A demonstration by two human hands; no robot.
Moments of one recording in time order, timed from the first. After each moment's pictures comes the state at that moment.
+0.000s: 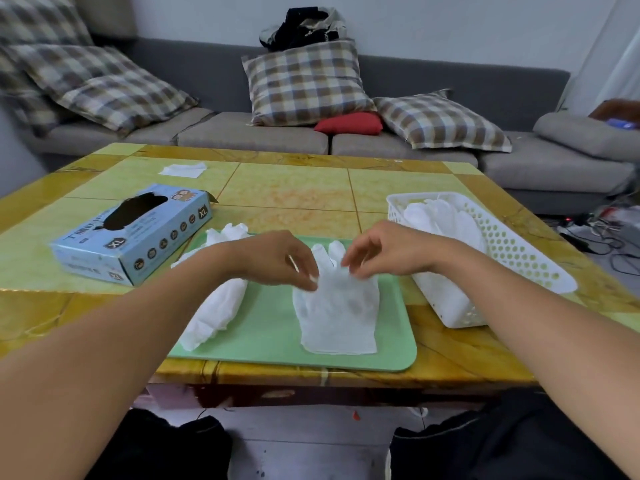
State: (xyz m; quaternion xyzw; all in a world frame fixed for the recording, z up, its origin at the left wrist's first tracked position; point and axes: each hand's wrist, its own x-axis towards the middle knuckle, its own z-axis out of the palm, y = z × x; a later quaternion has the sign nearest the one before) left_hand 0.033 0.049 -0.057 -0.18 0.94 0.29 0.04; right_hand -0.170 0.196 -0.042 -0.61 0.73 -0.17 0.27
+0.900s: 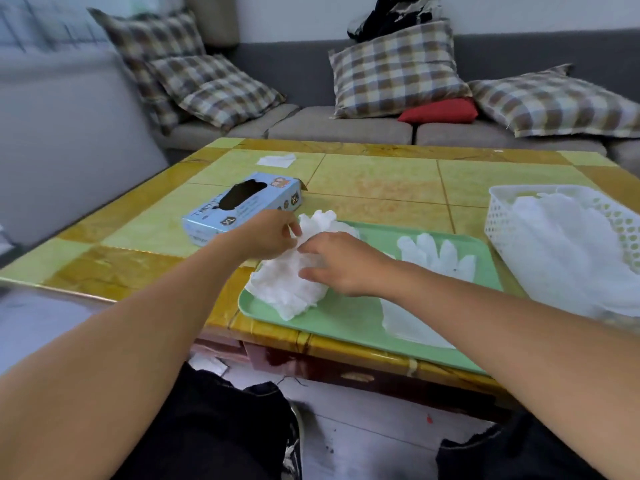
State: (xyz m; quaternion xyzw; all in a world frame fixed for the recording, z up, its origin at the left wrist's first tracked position) left_hand 0.133 -0.020 -0.076 -0.42 0.89 0.15 -0.06; right_hand -0.012 0.102 -0.087 -0.75 0.64 -0.12 0.13
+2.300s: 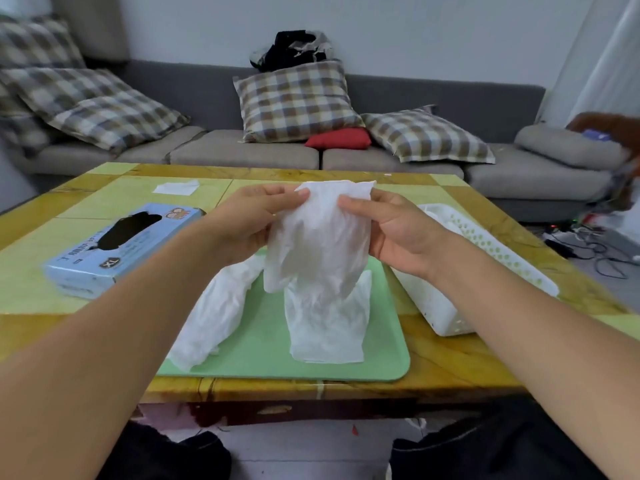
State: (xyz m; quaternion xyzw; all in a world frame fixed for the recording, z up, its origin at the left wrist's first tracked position) left_hand 0.031 0.061 0.001 -0.22 0.66 0.68 -0.22; right_hand -0.133 0.200 -0.004 -0.36 0.49 -0.65 0.45
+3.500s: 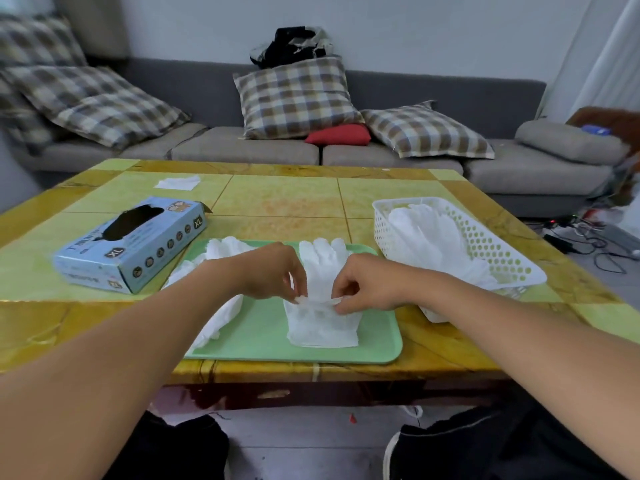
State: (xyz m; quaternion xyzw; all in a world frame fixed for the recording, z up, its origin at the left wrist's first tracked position) left_hand 0.030 0.067 -0.066 -0.15 0.97 0.17 0.04; right_hand -0.139 0.218 -0.069 -0.68 0.69 -0.11 0.21
